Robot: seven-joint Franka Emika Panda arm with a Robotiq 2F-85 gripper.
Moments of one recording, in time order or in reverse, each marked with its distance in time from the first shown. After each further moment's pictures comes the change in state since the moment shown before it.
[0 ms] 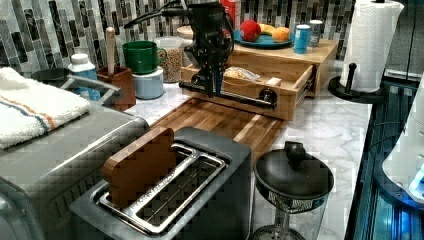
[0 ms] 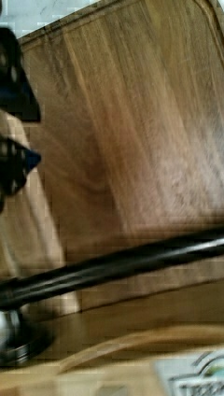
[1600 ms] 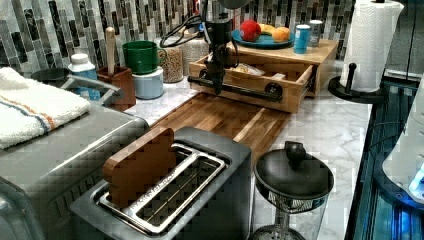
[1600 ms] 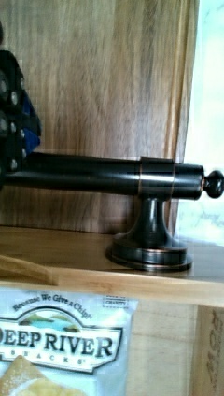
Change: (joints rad) arm -0.185 0.154 -0.054 0.006 -0.171 0.287 -0.475
